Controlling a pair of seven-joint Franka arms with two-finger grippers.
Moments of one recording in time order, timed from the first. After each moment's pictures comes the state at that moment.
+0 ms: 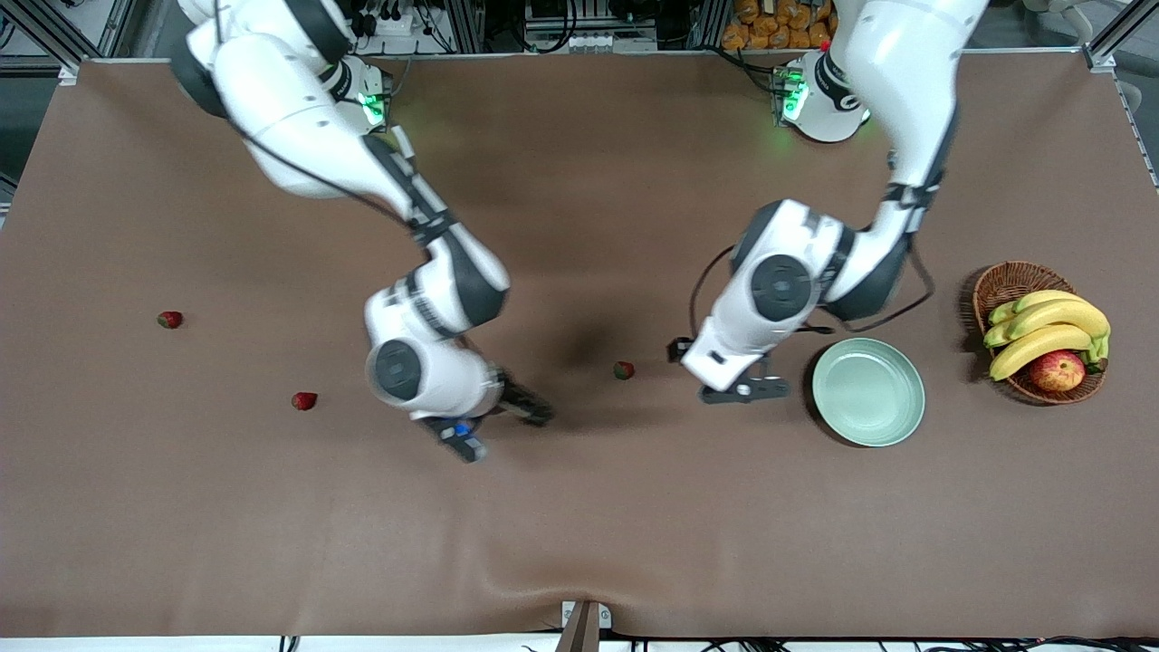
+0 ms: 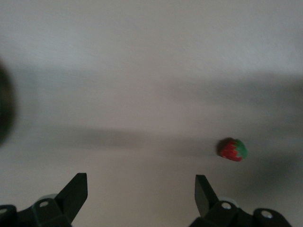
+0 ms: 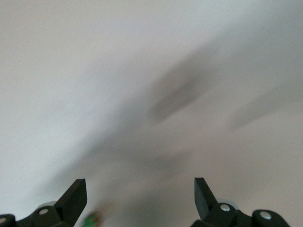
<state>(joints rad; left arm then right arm) -0.42 0.57 -0.13 -1.63 0.01 2.15 -0.60 0.32 0.88 0.17 -1.22 0.18 2.06 0.93</state>
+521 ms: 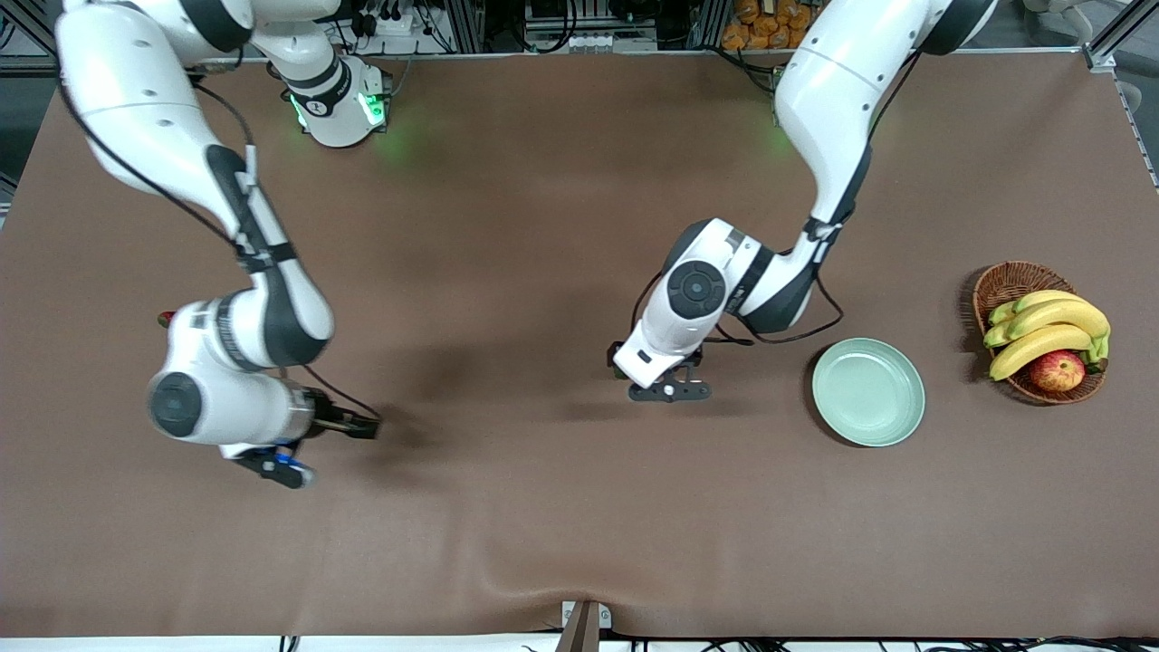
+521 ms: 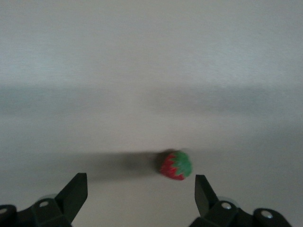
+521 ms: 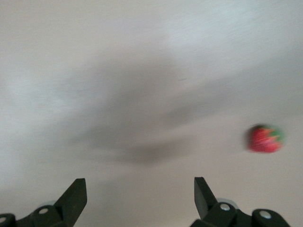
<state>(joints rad) -0.53 0.73 -0.13 -1.55 0.01 2.34 -0.63 -0.01 0.69 0.17 -1.48 0.06 2.04 0.43</state>
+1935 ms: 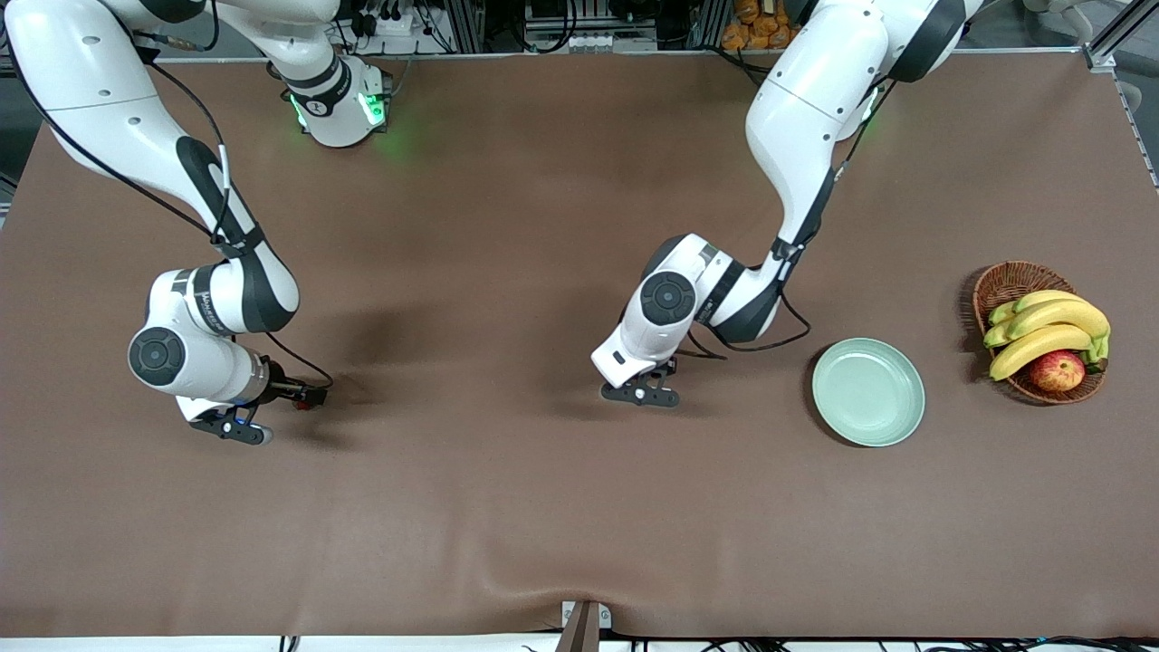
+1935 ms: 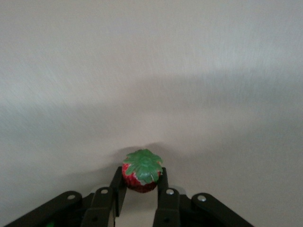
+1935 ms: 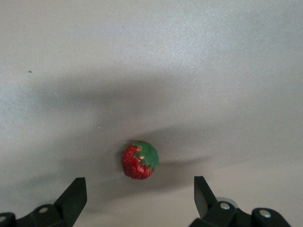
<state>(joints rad) -0.56 0.82 -0.09 -1.48 0.02 2.39 -0.49 -0.15 0.60 0.17 -1.83 -0.14 2.32 0.37</state>
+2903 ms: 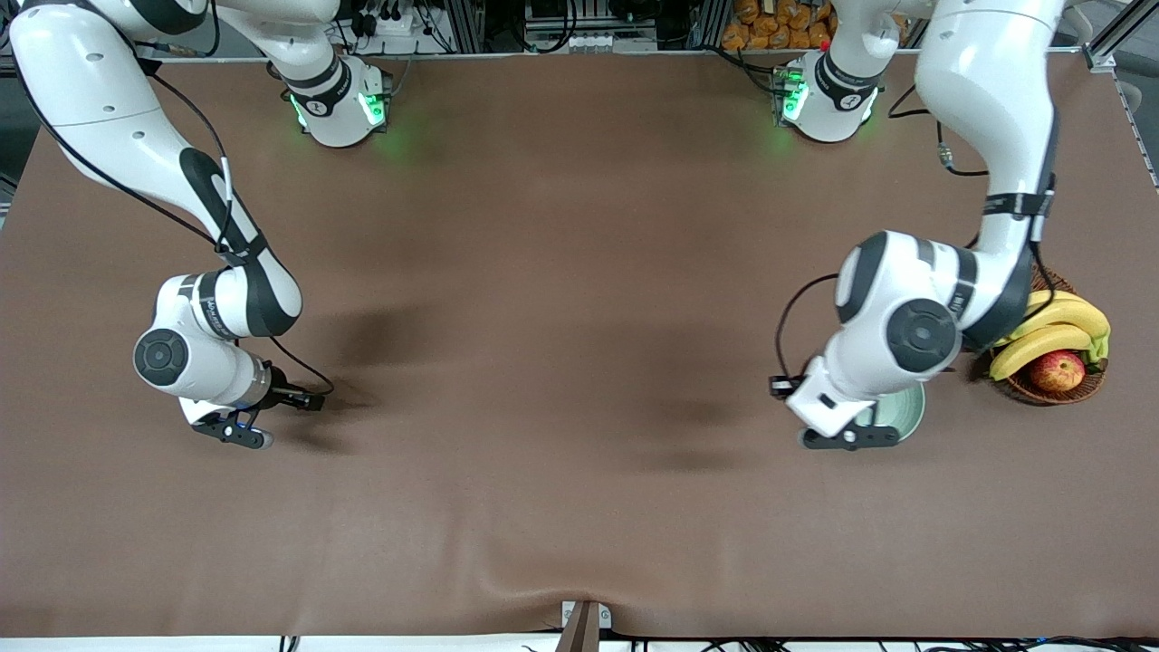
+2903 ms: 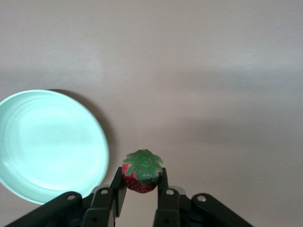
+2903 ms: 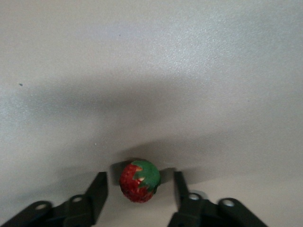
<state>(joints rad) -0.19 0.55 -0.08 -1.55 0.02 2.02 -0.29 -0.15 0.64 0.17 -1.84 -0.14 2.39 0.37</state>
